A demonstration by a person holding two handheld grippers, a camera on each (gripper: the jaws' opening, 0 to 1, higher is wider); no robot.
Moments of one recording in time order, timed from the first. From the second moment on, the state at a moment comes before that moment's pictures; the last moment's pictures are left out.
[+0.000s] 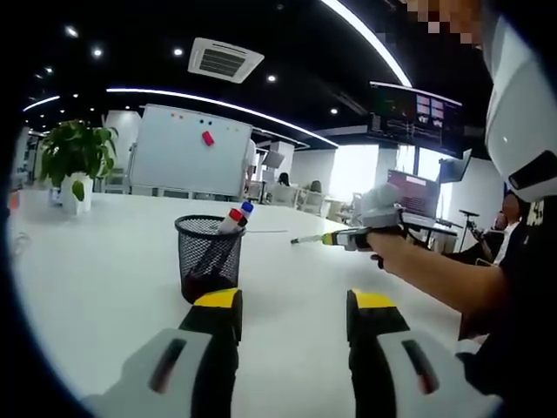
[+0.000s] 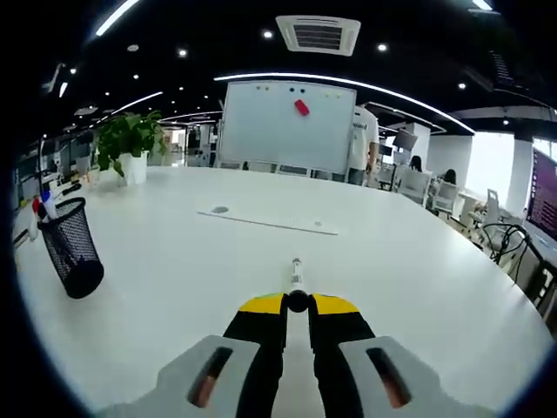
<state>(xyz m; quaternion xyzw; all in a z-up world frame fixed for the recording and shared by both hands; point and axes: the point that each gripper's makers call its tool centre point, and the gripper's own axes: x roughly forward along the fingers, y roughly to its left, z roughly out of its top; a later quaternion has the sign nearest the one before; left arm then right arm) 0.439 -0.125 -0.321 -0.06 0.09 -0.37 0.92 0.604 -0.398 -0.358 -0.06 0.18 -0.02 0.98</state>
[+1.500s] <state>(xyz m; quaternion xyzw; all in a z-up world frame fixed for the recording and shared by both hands) 0.441 -0.121 -0.323 -0.08 0.09 -0.37 0.92 0.605 -0.402 -0.390 -0.04 0.23 -0.03 0.97</state>
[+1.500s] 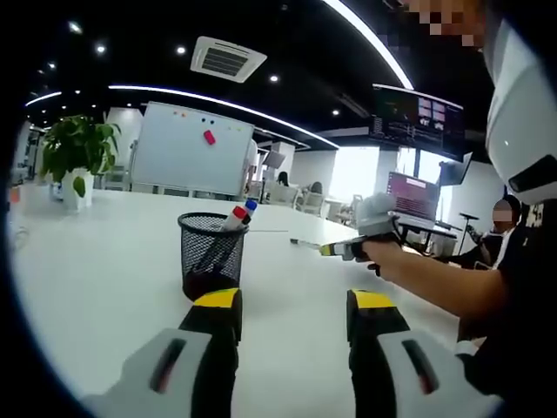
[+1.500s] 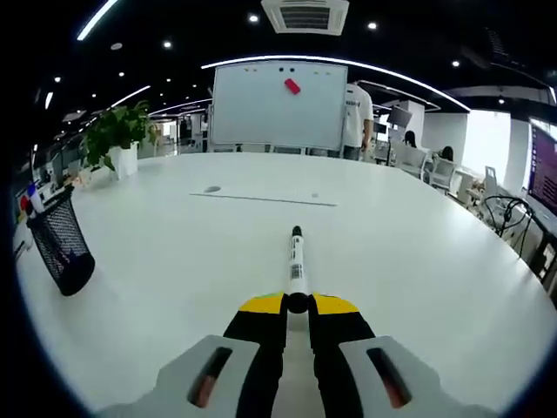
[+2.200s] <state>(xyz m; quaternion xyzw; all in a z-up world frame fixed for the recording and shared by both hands) 0.442 -0.120 -0.324 -0.08 0.09 -0.37 0.92 0.604 -0.400 -0.402 -0.03 0.25 -0.03 0.97</state>
